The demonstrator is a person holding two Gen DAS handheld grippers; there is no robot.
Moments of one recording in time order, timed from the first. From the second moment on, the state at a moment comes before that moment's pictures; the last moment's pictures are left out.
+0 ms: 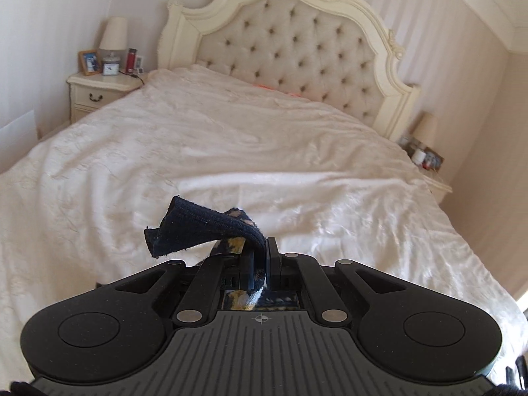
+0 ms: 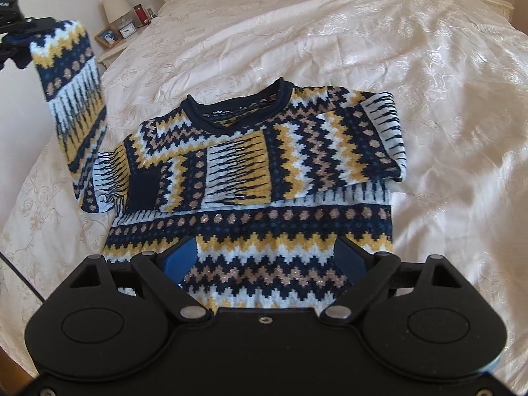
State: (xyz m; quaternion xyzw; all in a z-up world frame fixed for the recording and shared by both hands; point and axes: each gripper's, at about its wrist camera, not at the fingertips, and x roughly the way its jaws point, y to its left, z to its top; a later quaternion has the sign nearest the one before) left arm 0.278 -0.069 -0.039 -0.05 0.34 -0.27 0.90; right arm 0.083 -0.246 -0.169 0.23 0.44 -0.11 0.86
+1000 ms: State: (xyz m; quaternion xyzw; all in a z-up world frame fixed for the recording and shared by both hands) left arm 0.261 -0.045 -0.169 0.09 0.46 -0.22 0.85; right arm 0.108 -0.273 -0.180 0.23 0.44 -0.14 0.86
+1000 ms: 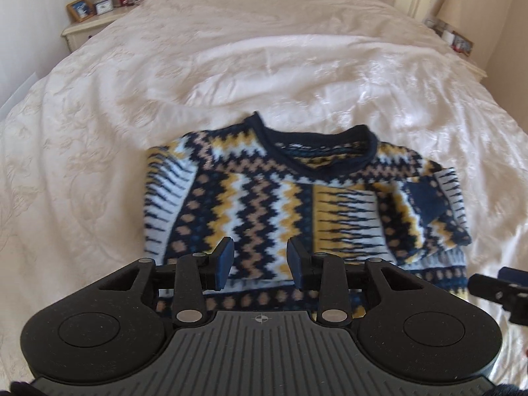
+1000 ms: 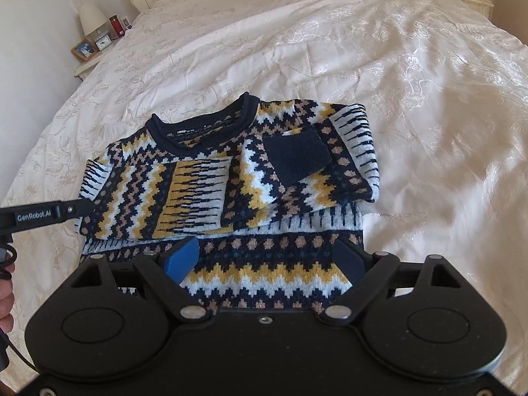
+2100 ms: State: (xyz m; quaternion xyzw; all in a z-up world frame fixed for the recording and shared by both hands) left arm 0.365 0.008 -0.254 0.06 0.53 -0.09 0.84; right arm 0.220 -0.347 -0.249 0.20 0.49 -0.16 0.83
